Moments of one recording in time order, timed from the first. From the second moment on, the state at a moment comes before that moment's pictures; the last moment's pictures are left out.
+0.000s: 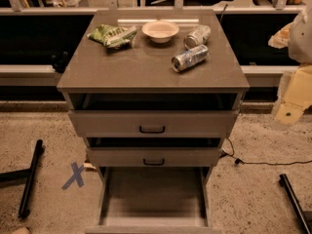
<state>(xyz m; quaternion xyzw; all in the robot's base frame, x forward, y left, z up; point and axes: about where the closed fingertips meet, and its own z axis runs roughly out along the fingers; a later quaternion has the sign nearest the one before) 0.438 -0.217 0.976 -0.60 0.78 -0.03 0.16</state>
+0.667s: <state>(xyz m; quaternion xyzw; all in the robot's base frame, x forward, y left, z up) 0.463 -0.213 0.971 -0.62 0.76 -0.03 0.18</state>
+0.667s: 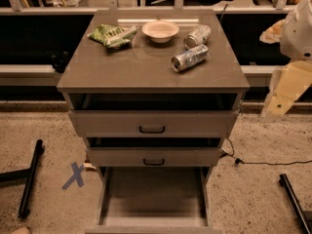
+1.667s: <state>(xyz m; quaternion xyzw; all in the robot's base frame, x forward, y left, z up) 0.621 -0.164 0.916 -0.67 0.70 0.06 0.23</state>
